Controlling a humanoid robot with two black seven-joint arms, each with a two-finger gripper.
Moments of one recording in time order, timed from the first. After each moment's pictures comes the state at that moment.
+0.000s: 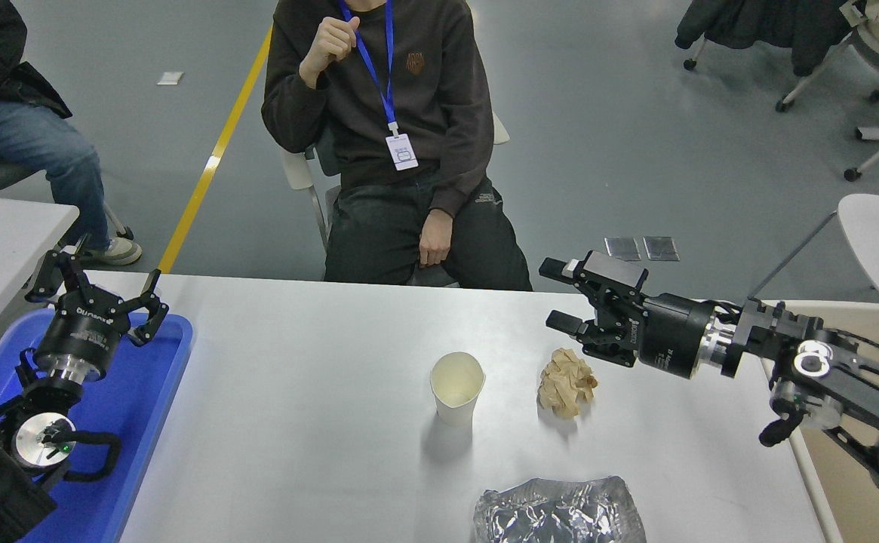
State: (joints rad) left arm -0.56 0.46 -0.60 -0.39 -0.23 -0.70 -0.59; right arm 0.67 -0.61 0.56 1.38 -0.79 0.33 0.19
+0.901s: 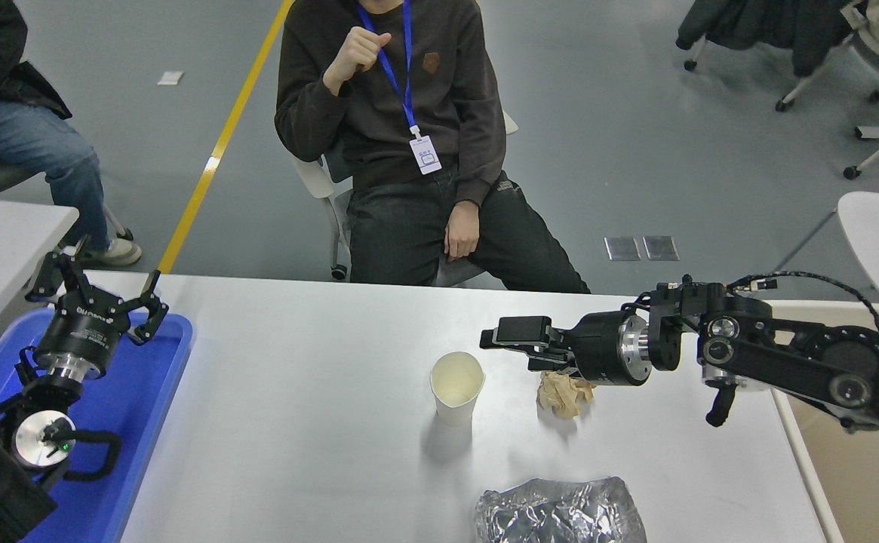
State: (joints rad) left arm -0.56 0.46 -0.60 -0.39 -0.23 -0.70 -0.59; right arm 1.07 -0.48 0.05 1.34 -0.80 0.21 -0.18
